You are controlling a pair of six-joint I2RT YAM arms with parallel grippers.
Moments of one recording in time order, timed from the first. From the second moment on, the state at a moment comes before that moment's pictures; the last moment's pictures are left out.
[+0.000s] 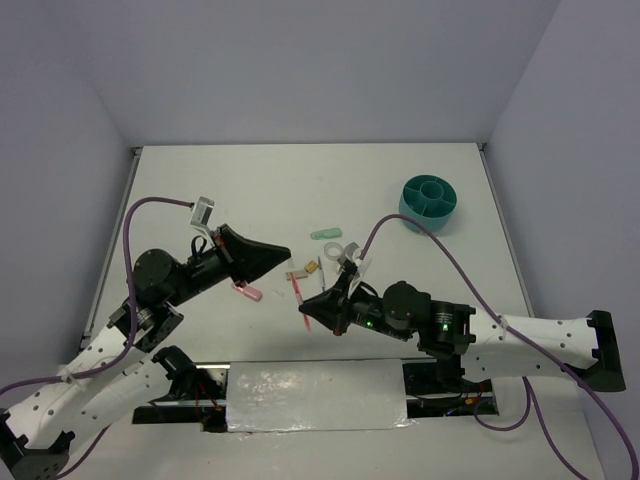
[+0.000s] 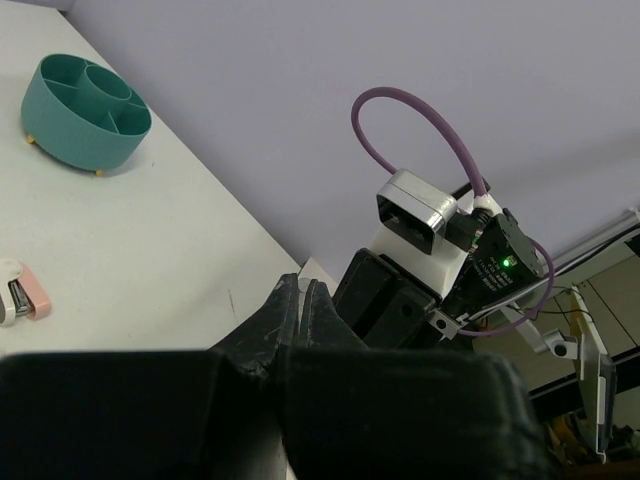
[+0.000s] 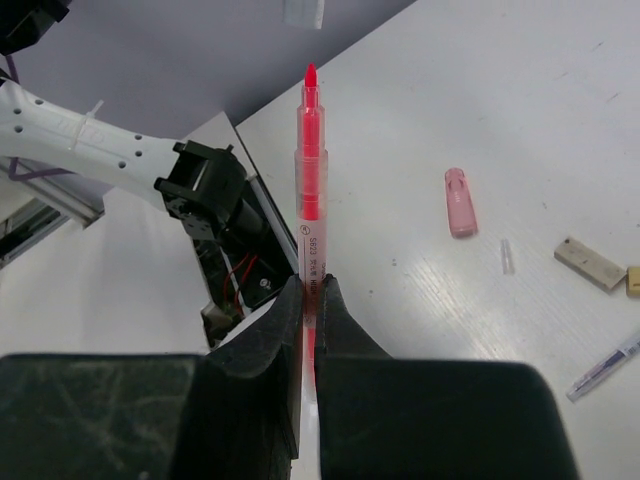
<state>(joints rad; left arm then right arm) -0.68 0.64 0.70 0.14 0.34 -0.85 1.35 0.83 0.66 0.08 0.21 0.42</state>
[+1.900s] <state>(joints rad) -0.68 0.64 0.64 0.23 0.35 -0.85 1.35 0.82 0.68 0.03 0.25 0.41</state>
